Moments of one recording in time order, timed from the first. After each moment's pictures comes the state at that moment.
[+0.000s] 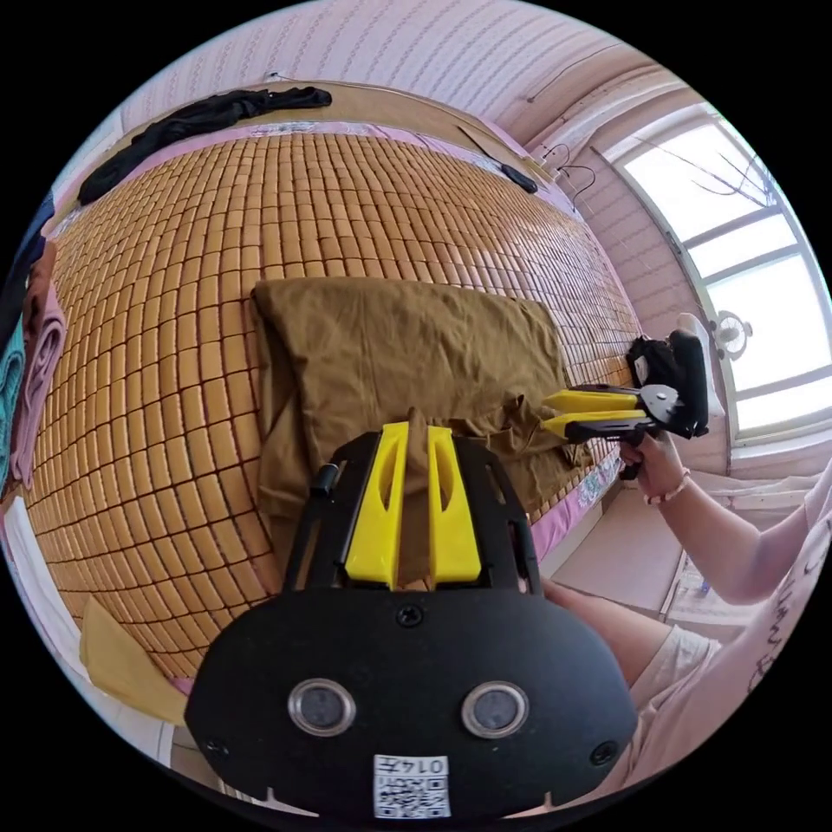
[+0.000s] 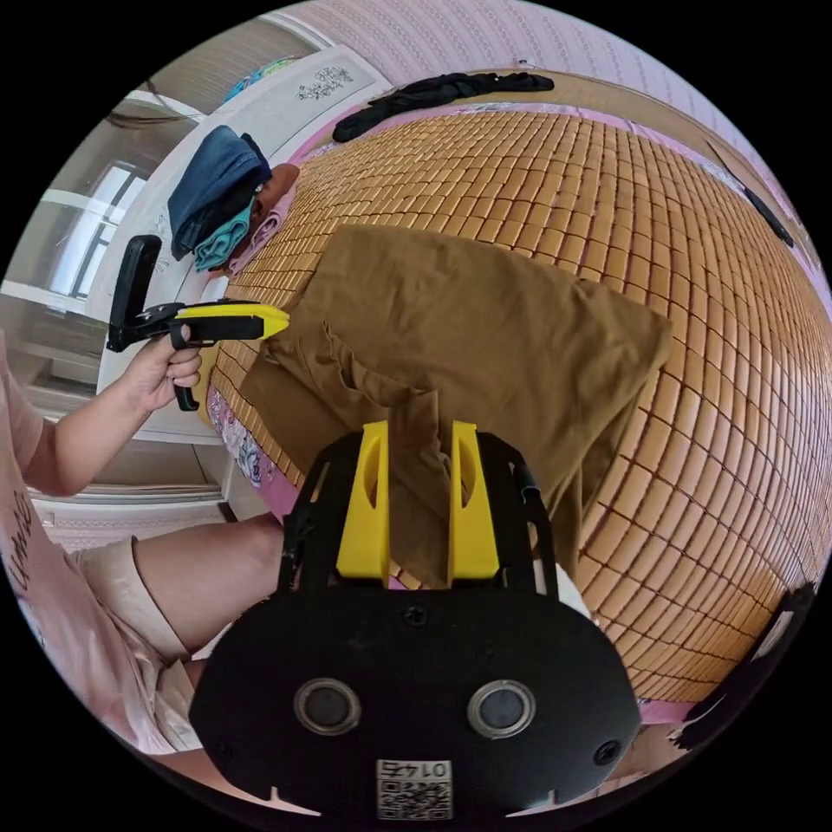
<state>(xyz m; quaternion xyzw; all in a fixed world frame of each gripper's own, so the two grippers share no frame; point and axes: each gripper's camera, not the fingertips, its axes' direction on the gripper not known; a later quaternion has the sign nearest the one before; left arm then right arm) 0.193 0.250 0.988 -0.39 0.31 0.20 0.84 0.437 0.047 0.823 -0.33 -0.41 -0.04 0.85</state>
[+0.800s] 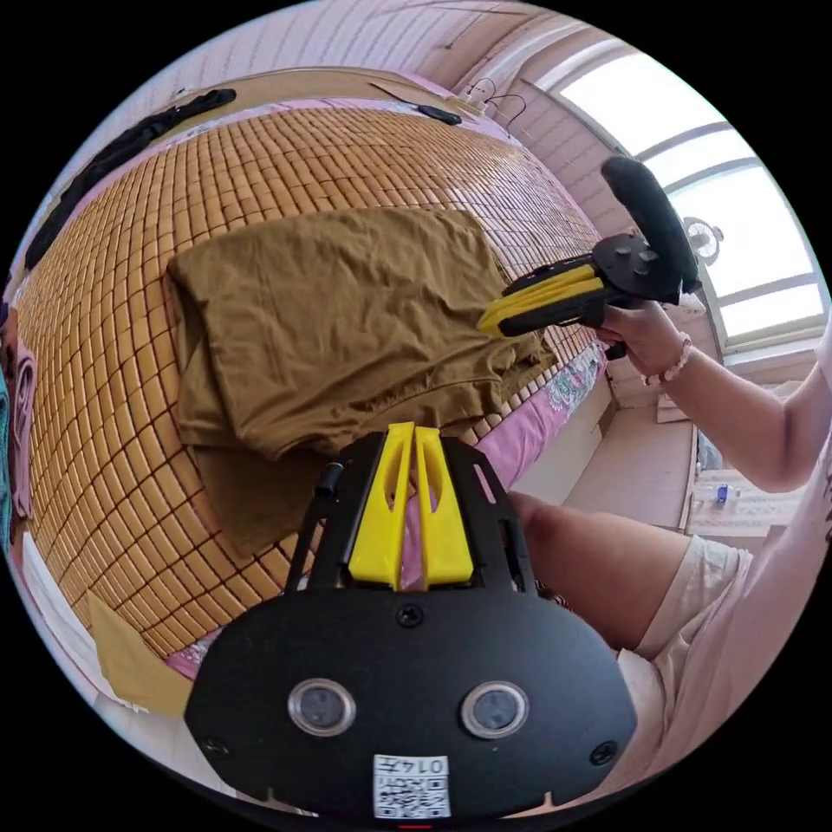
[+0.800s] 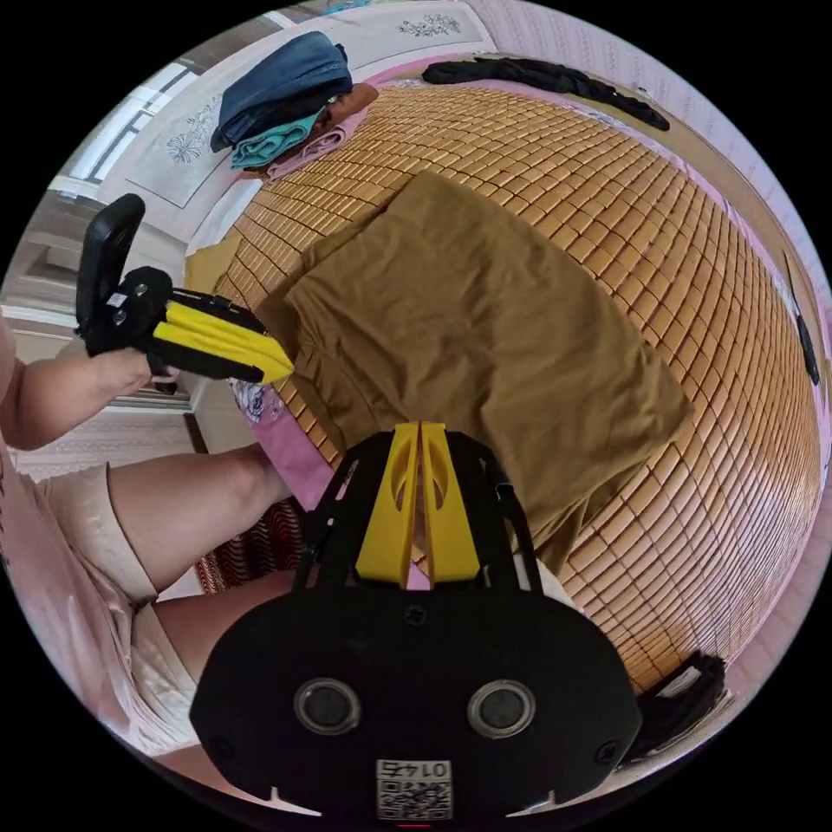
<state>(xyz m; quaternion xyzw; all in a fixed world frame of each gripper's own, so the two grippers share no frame) 0.211 0.295 0.927 -0.42 0.34 0.30 0.79 0.326 0.025 0.823 -0.35 -0.39 -0.21 0.83</state>
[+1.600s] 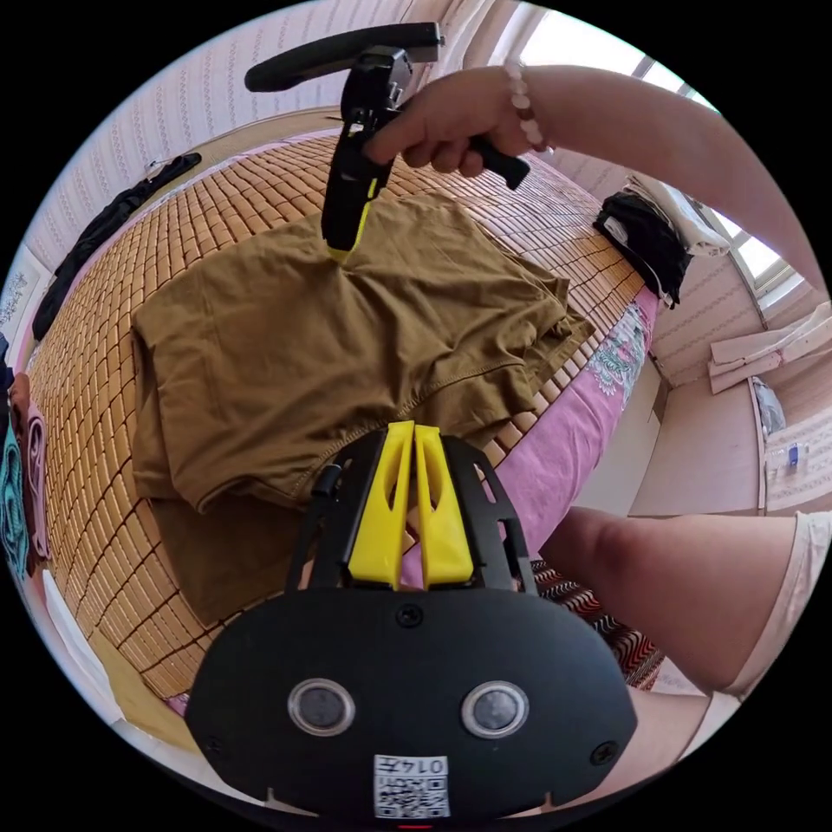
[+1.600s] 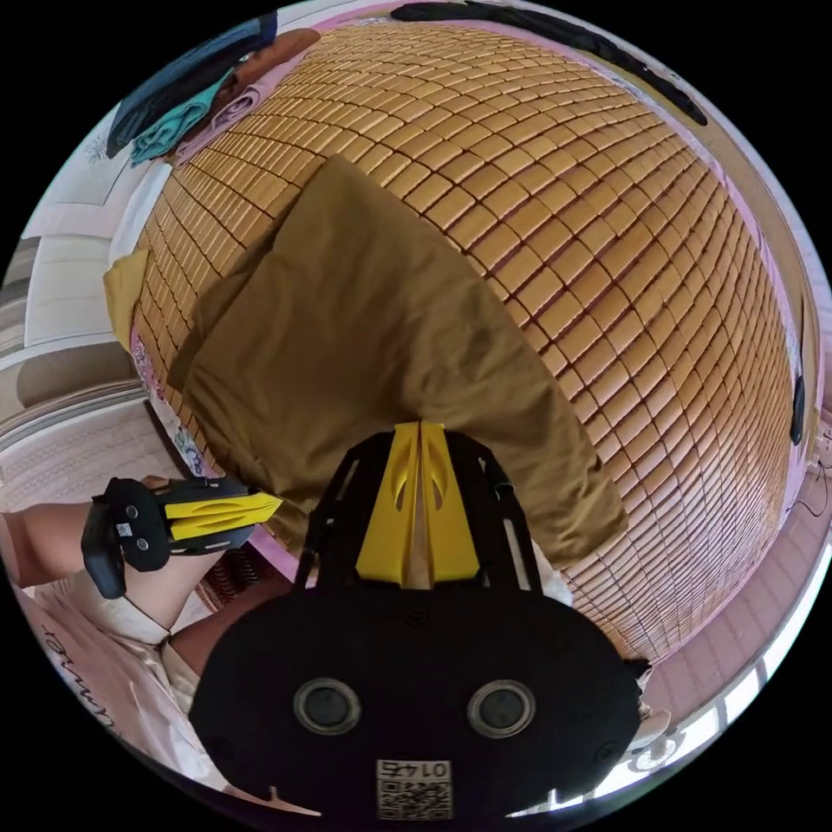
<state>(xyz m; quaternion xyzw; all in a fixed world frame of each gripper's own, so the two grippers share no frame) 0.240 0.392 0.909 -0.32 0.31 0.38 0.81 0.232 -0.058 0.932 -0.43 -0.31 -0.27 0.81</state>
